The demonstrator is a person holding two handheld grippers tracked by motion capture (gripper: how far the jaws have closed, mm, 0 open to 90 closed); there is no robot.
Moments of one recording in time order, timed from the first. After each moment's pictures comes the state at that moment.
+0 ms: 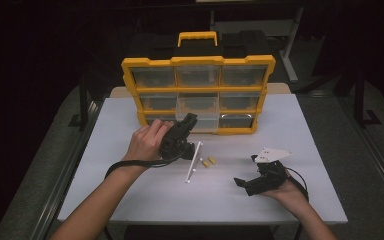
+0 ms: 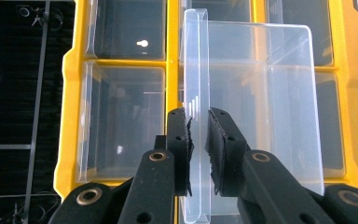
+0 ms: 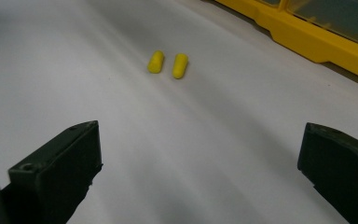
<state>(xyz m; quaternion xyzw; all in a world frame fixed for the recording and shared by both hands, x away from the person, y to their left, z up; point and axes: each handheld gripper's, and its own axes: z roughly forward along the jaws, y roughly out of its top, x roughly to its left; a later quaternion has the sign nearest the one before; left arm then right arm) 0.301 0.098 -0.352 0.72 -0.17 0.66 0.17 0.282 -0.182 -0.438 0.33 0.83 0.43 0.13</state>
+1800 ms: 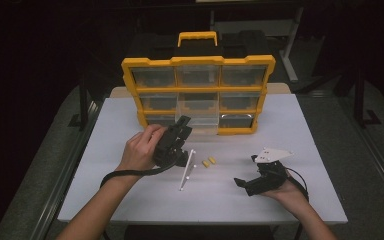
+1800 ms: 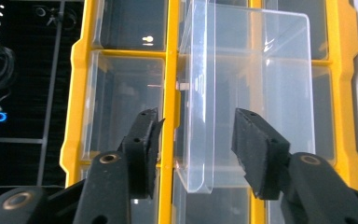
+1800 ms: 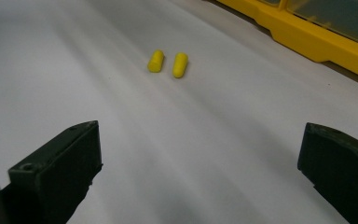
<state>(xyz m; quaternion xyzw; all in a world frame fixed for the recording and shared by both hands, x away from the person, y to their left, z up) 0.289 0.117 -0.367 0.70 -0.16 0.68 0.18 0.281 -0.182 -0.438 0.33 0.83 0.43 0.13</state>
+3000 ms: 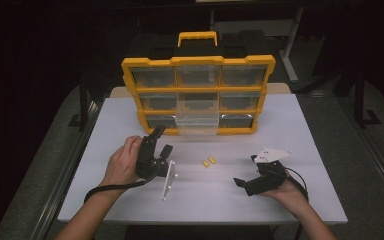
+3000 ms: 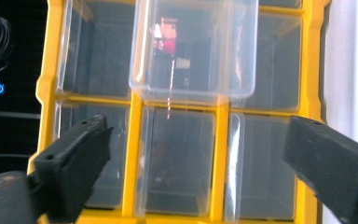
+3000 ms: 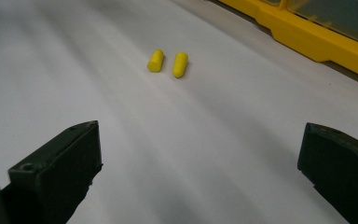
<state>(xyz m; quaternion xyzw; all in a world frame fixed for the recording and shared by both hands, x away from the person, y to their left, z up) 0.279 0.164 -0.408 0.70 -0.12 0.68 0.16 0.282 -0.181 -0.438 0.33 0.83 0.42 0.13</state>
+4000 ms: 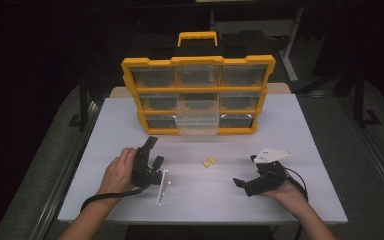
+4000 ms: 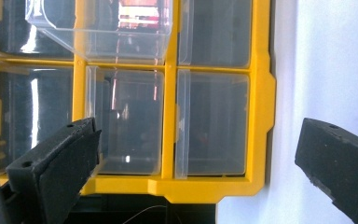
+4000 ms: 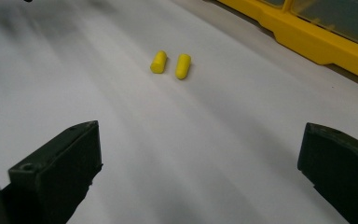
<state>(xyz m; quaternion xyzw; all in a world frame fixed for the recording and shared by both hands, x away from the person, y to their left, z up) 0.279 0.184 -0.451 0.73 -0.11 0.67 0.13 0.281 -0.180 -0.438 0.33 0.83 0.43 0.13</state>
